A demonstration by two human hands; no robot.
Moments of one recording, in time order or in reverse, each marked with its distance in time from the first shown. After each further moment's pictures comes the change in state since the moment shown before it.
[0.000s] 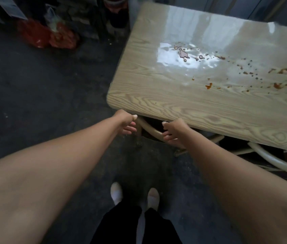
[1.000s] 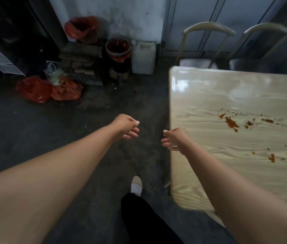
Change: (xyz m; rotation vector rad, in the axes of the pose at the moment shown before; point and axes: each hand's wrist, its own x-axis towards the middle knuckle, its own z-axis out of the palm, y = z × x) left_hand 0.144 0.247 -0.335 0.216 -0.060 0.302; right_hand 0.058 -0.348 0.211 0.061 0.130 -0.177
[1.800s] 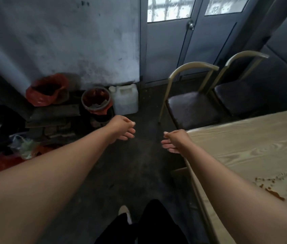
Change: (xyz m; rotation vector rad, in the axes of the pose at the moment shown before) left_hand 0.308 0.290 -0.198 0.200 -0.192 0.183; right_hand 0.191 -0.356 0.007 0.260 0.167 0.020
